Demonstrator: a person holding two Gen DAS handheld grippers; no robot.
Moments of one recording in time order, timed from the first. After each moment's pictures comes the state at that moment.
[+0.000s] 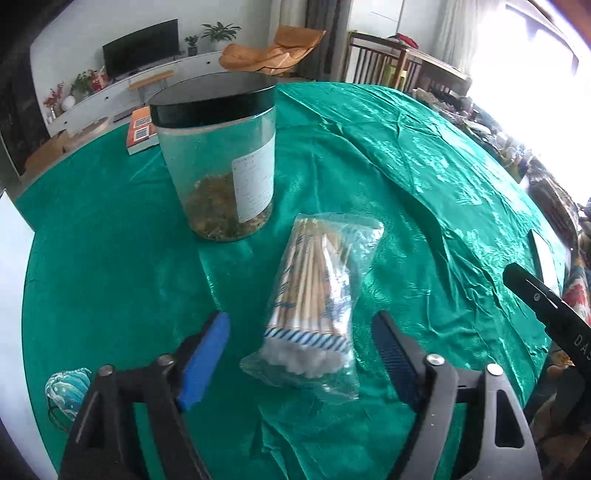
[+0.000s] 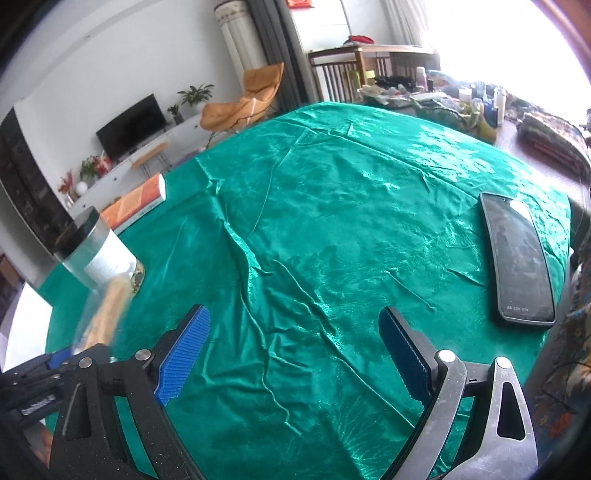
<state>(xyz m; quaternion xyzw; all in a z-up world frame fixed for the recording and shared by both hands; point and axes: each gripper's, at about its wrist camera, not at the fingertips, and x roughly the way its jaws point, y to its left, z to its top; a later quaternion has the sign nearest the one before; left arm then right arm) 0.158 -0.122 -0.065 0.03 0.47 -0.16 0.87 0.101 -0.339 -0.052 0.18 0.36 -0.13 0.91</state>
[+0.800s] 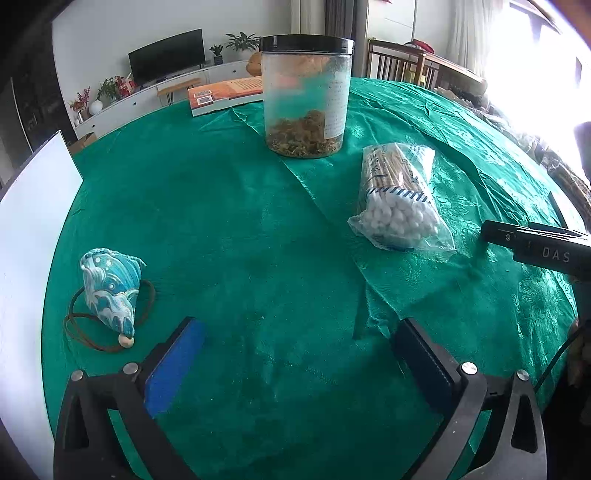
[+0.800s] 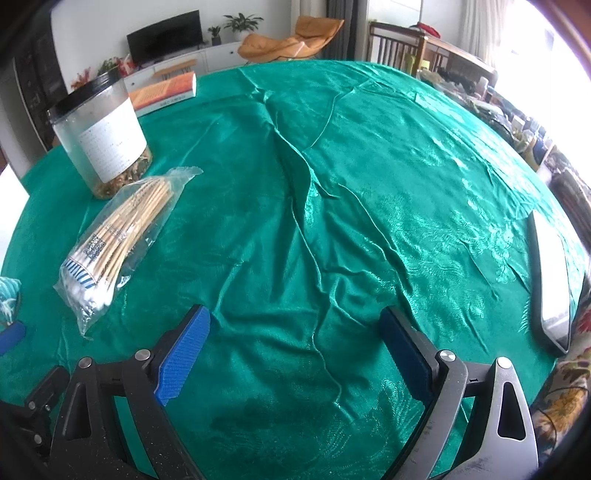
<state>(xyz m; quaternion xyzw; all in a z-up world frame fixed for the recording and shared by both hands) 0.094 -0.054 -0.111 0.06 0.45 -0.12 0.88 0.124 -0.281 -0.096 0.04 0.46 -0.09 0.88</state>
